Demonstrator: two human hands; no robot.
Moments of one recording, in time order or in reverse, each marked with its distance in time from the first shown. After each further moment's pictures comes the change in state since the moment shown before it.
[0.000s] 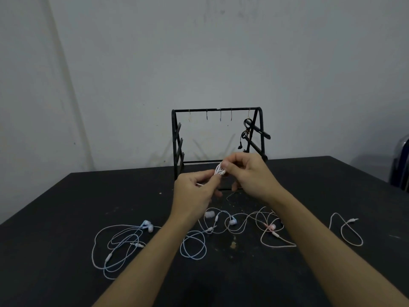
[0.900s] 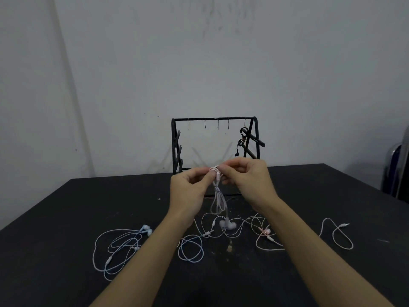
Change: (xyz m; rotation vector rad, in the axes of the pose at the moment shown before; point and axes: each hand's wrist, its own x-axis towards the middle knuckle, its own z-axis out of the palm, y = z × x) left_hand 0.004 0.016 0.002 -0.163 0.098 -0.020; right_hand -0.014 -0.013 0.002 0.214 0.154 -0.036
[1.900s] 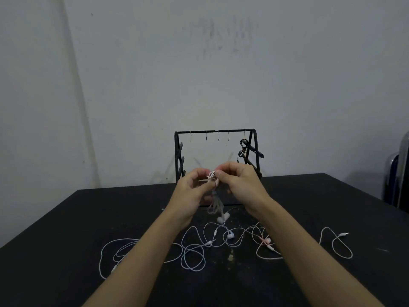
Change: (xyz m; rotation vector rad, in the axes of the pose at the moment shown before) left_hand 0.009 0.012 -0.012 -0.078 -0.315 -0.098; right_hand 0.000 -0.025 0.012 -0.027 -0.052 0.069
